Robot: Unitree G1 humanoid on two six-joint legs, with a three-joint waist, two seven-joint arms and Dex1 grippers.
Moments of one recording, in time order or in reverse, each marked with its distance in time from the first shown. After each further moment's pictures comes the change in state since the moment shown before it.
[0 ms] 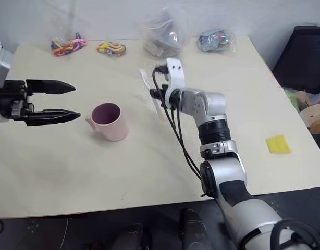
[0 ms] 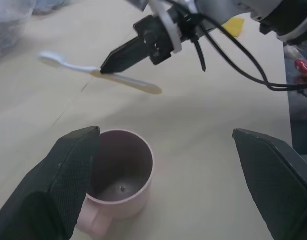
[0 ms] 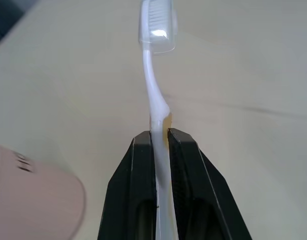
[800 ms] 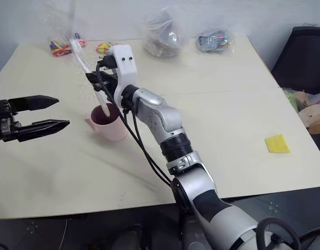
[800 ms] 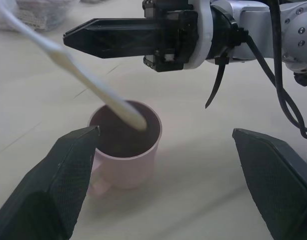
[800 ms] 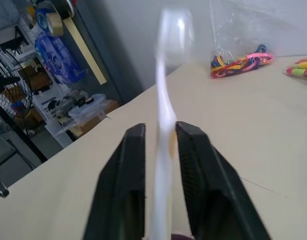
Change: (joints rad) left arm 0.287 -0.052 0.307 -0.199 -0.108 0.138 0.177; right arm 0.041 0.260 0.190 0.052 -0.015 -0.463 0.060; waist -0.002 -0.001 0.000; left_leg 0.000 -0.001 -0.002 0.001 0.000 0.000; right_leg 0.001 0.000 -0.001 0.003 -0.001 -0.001
